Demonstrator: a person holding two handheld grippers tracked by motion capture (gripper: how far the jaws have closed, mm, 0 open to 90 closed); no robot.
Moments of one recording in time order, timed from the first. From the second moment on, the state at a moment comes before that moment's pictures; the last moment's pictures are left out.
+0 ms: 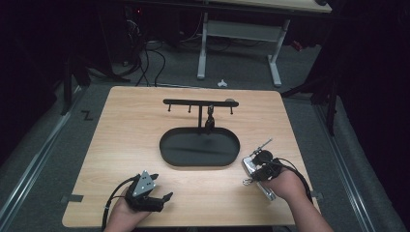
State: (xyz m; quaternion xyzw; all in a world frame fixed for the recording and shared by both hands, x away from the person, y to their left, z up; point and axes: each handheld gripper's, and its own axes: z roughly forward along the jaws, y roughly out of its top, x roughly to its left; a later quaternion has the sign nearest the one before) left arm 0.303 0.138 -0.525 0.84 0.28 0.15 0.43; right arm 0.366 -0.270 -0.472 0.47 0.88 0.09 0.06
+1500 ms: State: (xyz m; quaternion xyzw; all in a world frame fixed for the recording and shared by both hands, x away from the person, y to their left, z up) left arm 0.304 0.138 -0.527 0.85 0.28 0.15 0.43; right arm 0.390 -0.240 -0.488 0.32 0.95 0.05 0.02
